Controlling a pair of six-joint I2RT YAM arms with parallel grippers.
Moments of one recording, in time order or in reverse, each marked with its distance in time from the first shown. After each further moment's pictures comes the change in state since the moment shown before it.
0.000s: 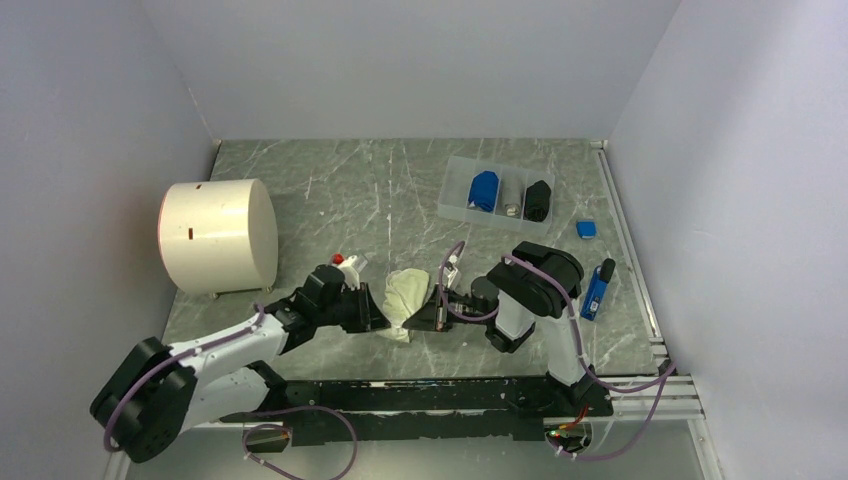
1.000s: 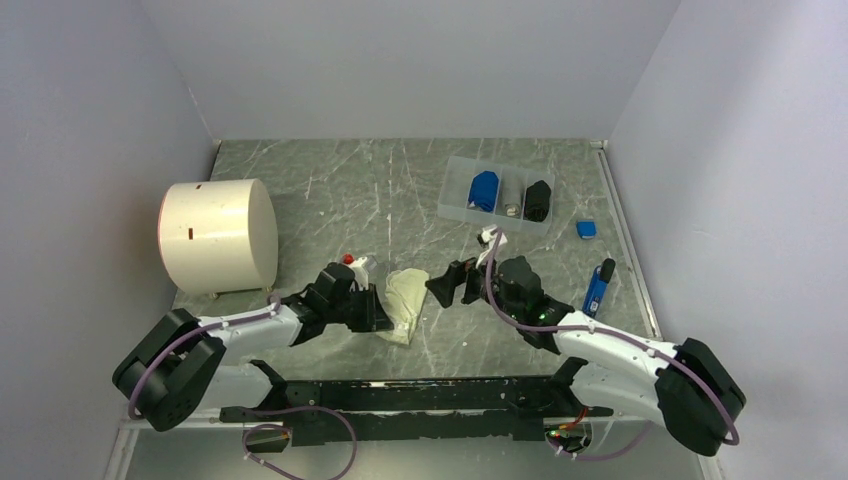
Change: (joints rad) left arm -0.011 0.196 0.021 0.106 -0.002 0.049; right arm 0.023 -1.048 0.055 -1.126 0.594 -0.661
